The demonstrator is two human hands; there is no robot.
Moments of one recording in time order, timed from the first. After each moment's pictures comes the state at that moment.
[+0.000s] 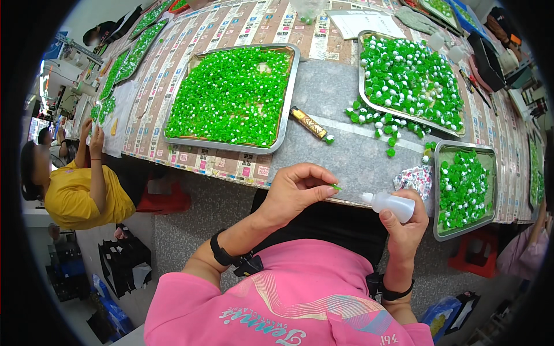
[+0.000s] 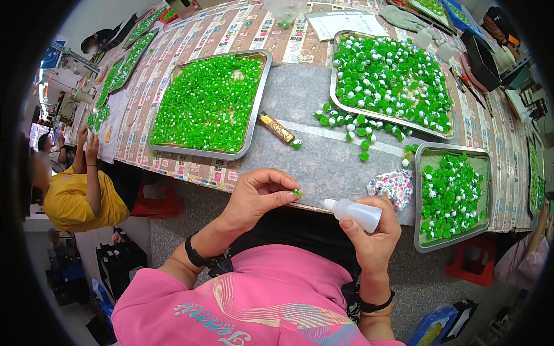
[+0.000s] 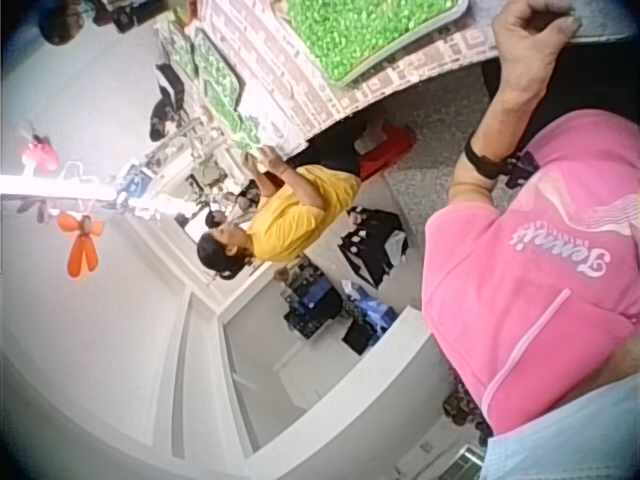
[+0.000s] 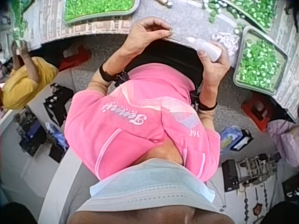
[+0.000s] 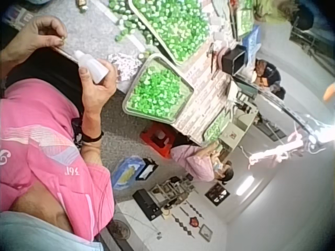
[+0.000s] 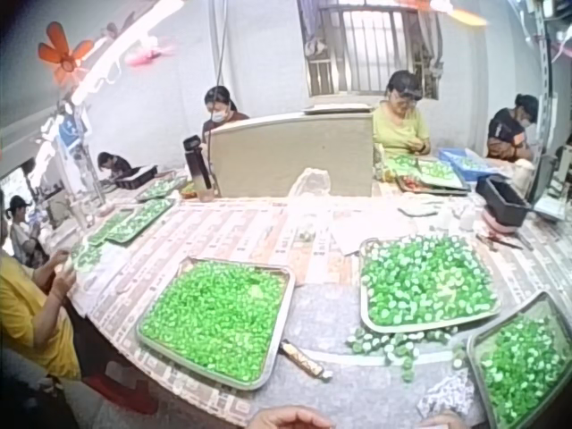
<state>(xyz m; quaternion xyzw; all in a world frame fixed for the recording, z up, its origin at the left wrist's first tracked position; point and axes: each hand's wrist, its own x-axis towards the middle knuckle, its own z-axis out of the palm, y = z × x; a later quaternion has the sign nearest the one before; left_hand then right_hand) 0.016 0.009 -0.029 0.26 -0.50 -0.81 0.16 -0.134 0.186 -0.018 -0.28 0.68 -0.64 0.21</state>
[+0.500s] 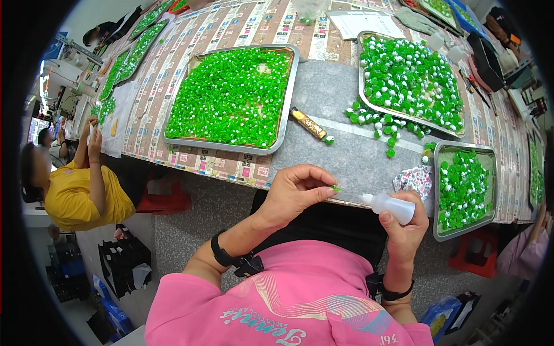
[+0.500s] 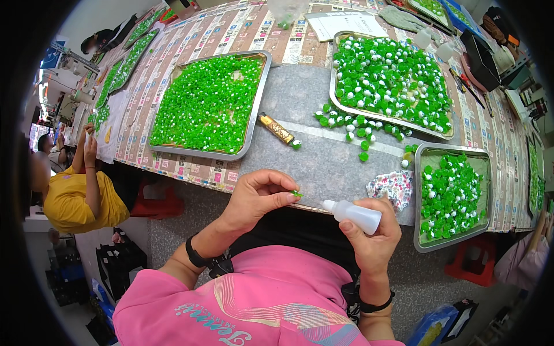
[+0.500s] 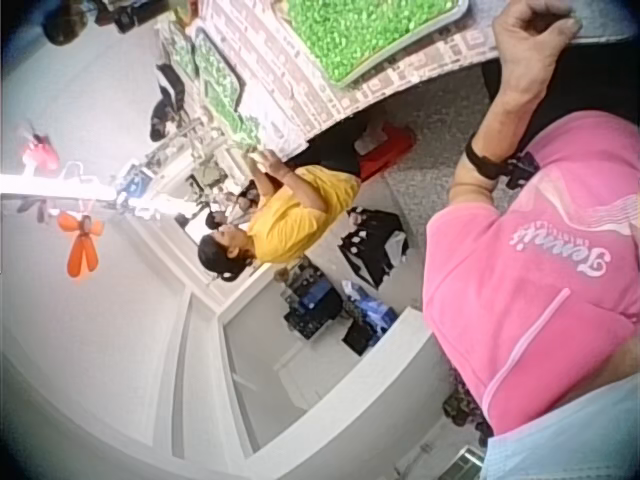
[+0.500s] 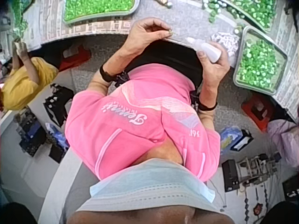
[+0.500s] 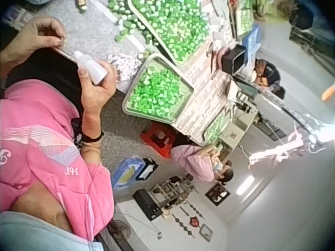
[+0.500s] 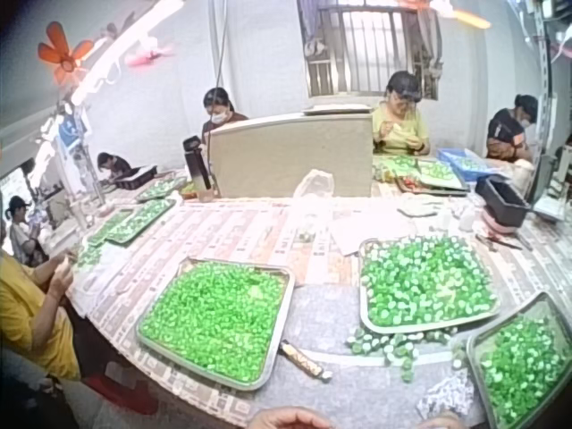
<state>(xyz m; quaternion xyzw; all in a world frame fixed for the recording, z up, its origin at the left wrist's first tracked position) 0.016 0.009 -0.028 0.26 -0.50 -0.81 0.16 -0.134 0.187 -0.019 -0.31 0.68 -0.64 0.18</state>
